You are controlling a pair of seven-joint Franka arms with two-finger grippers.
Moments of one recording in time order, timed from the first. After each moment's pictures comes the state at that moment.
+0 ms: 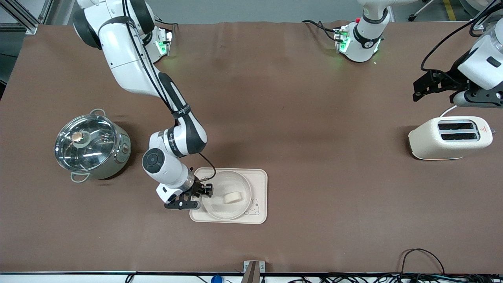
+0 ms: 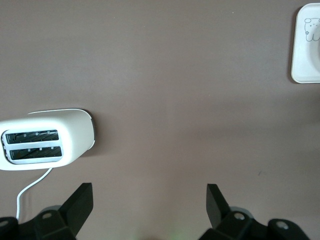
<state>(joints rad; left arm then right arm) 0.10 0.00 -0.24 -1.52 -0.01 1.51 -0.06 0.47 0.90 -0.09 -1.35 0.36 2.45 0.21</state>
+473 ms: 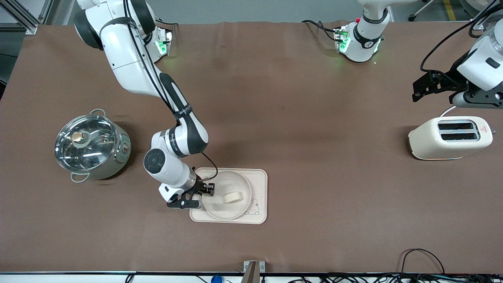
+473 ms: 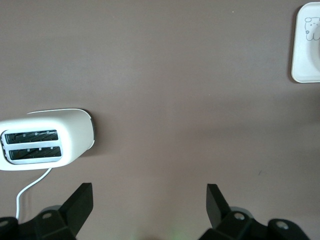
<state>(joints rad) 0.10 0.01 -0.24 -1.52 -0.01 1.51 -0.06 0.48 0.91 -0.09 -1.35 0.38 2.45 0.21</state>
